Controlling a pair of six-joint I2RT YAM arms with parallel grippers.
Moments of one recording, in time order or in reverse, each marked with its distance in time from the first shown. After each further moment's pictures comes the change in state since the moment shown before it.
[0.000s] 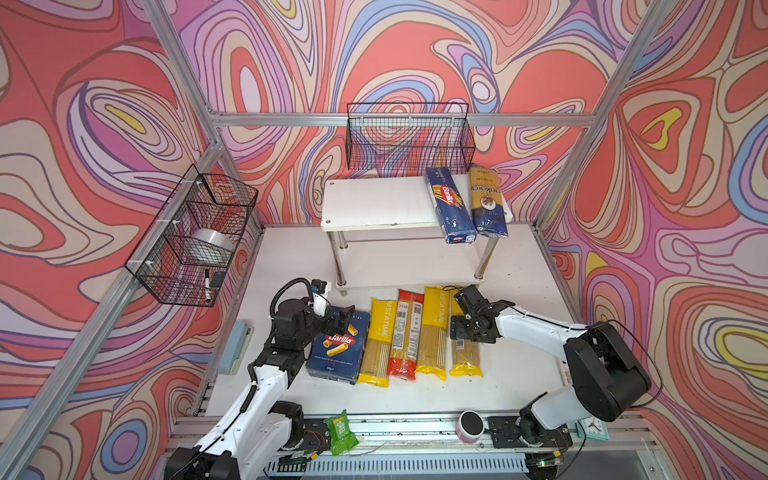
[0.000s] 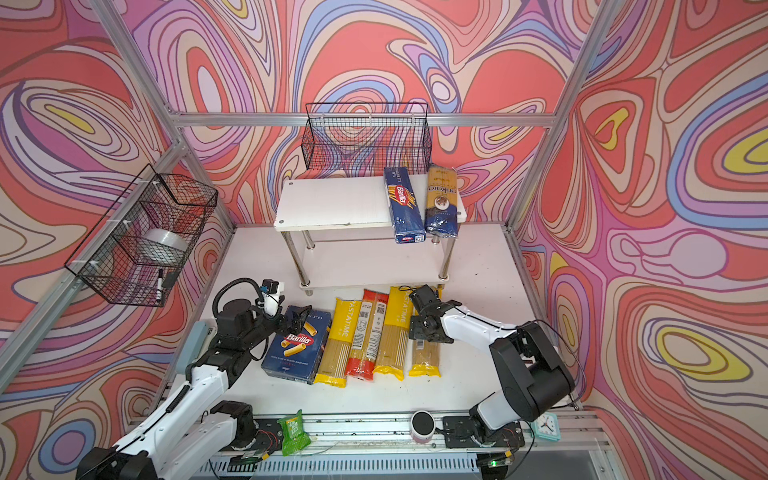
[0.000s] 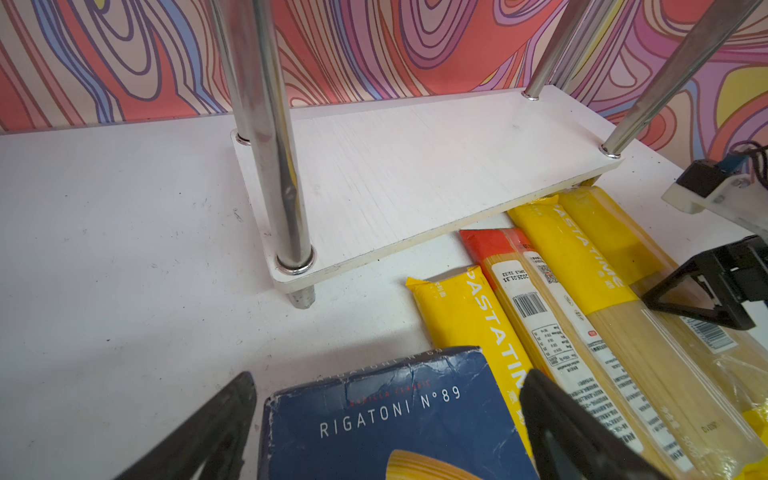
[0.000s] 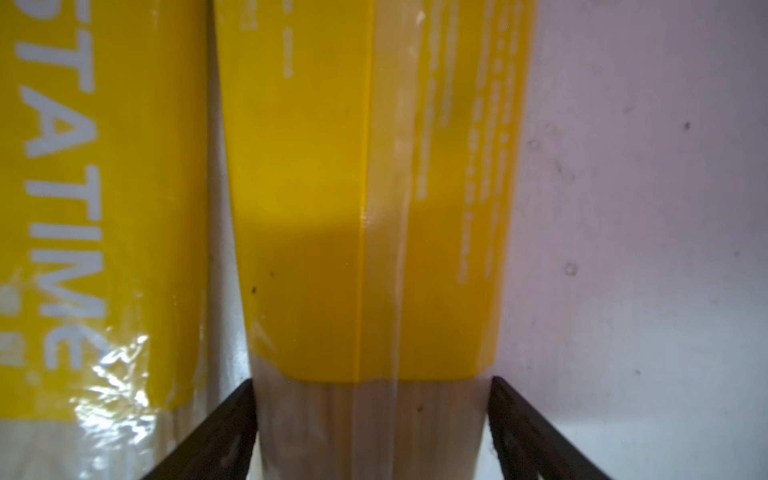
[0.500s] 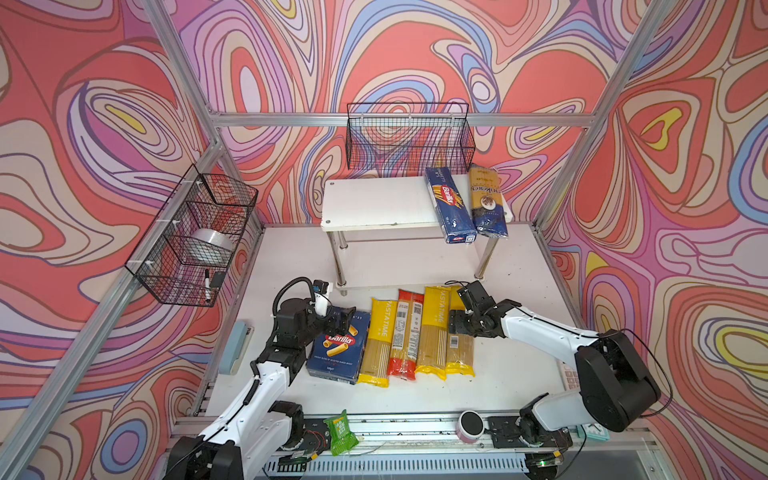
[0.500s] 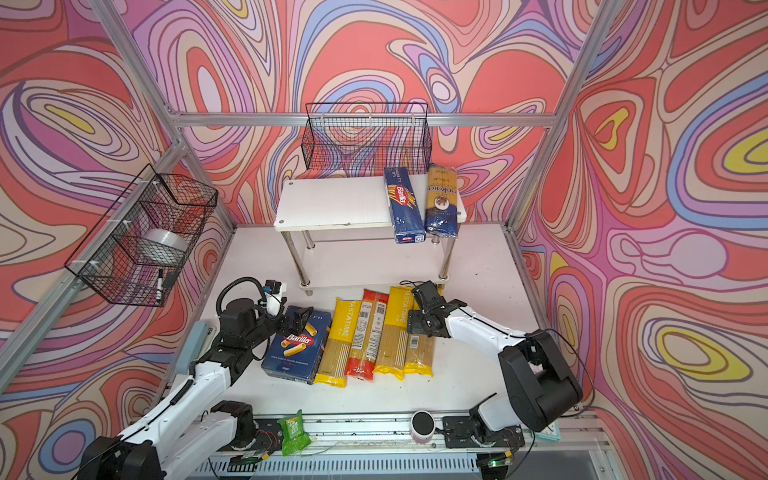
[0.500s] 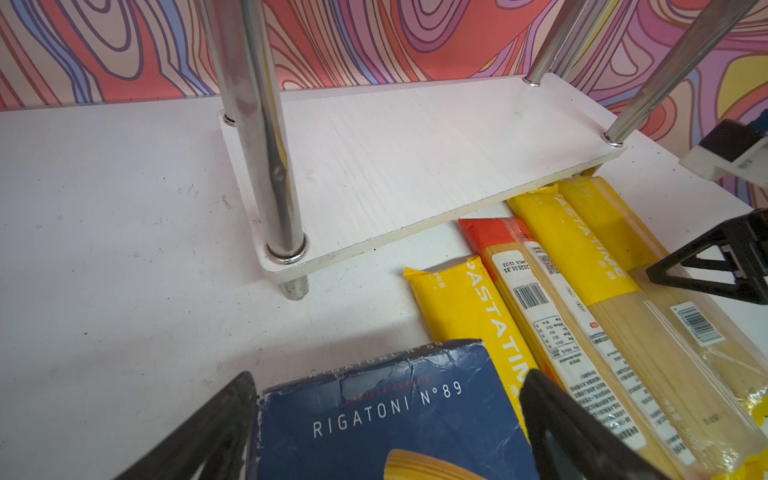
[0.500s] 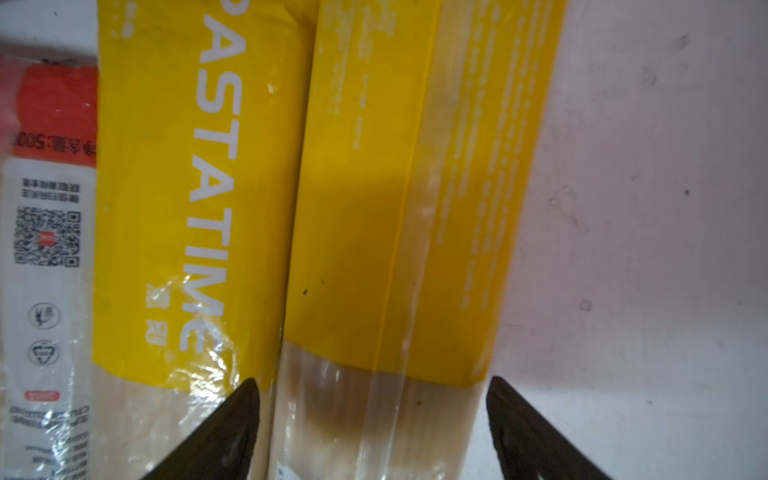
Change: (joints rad) left arm 0.000 0.043 -0.005 0.022 0.020 -0.002; right arm -0.005 -0.048 0.003 0.071 -0.062 -0.036
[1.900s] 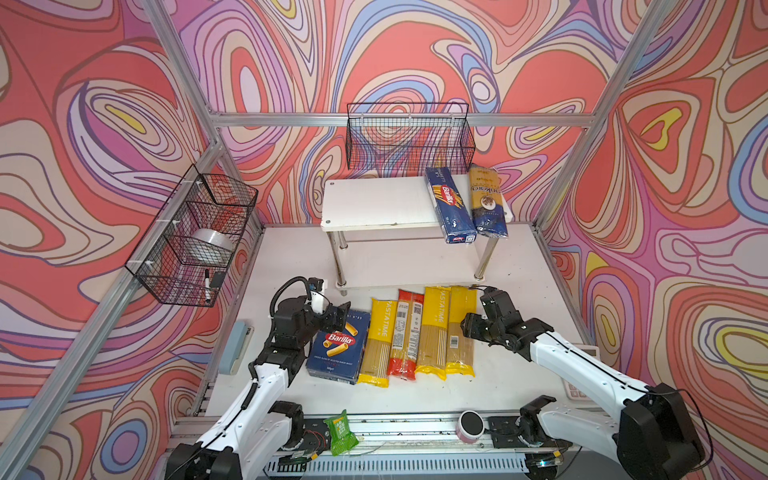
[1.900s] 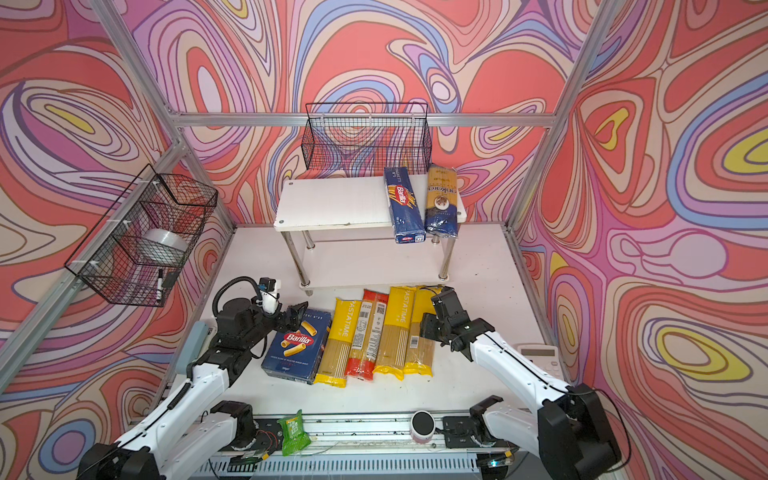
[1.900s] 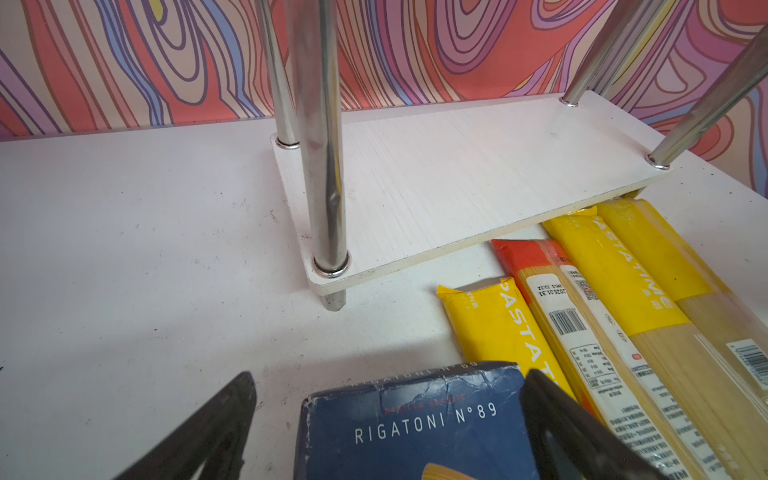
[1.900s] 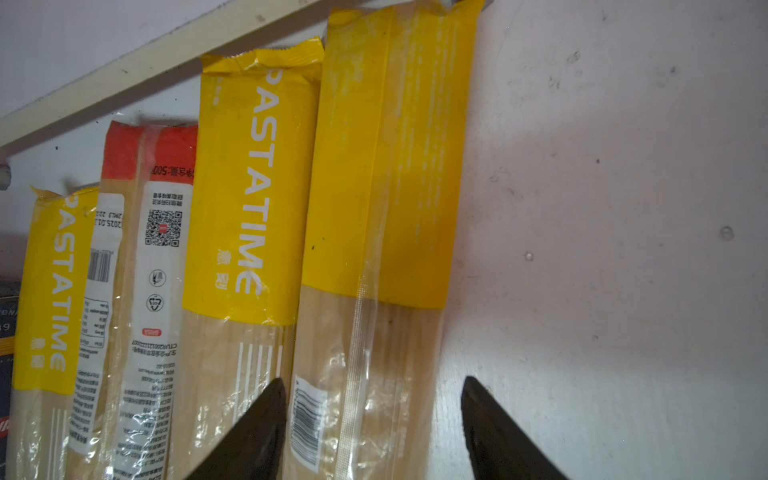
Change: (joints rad) left arm 0.008 -0.029 0.007 0.008 -0.098 0.001; right arm -0.064 -0.320 -0.160 0.034 -0.063 0.032
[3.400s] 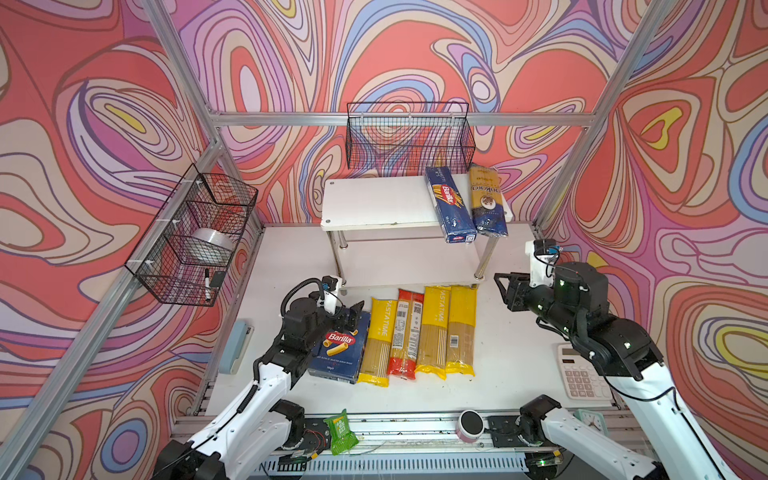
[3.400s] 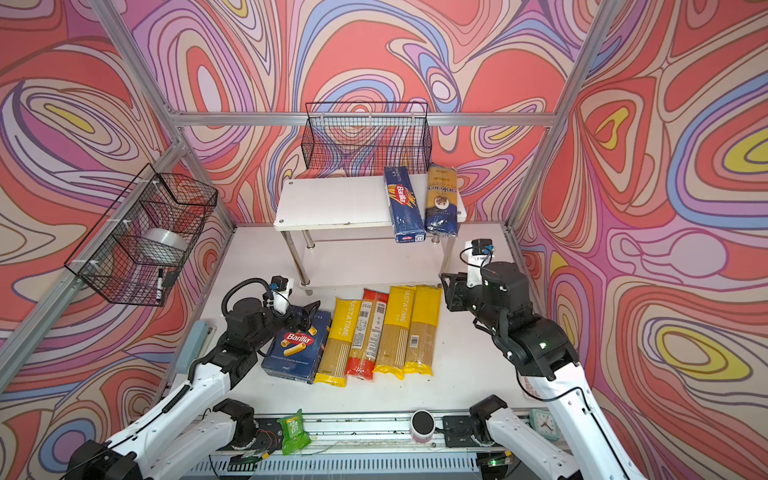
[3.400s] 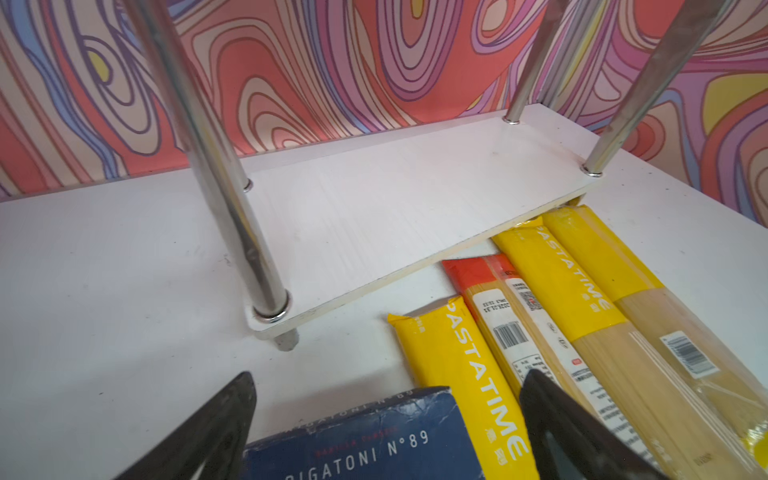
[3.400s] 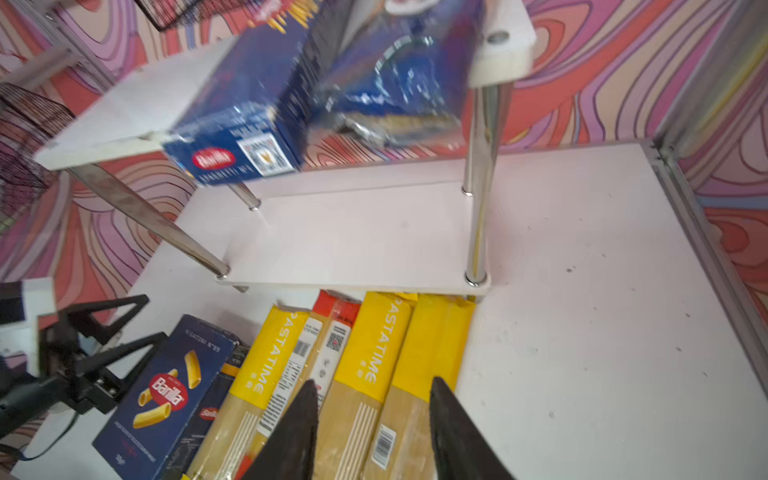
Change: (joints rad) left arm -0.157 -0.023 0.030 0.013 -0.105 -0.010; right arm 0.000 -0.319 0.552 -0.373 0.068 -0.224
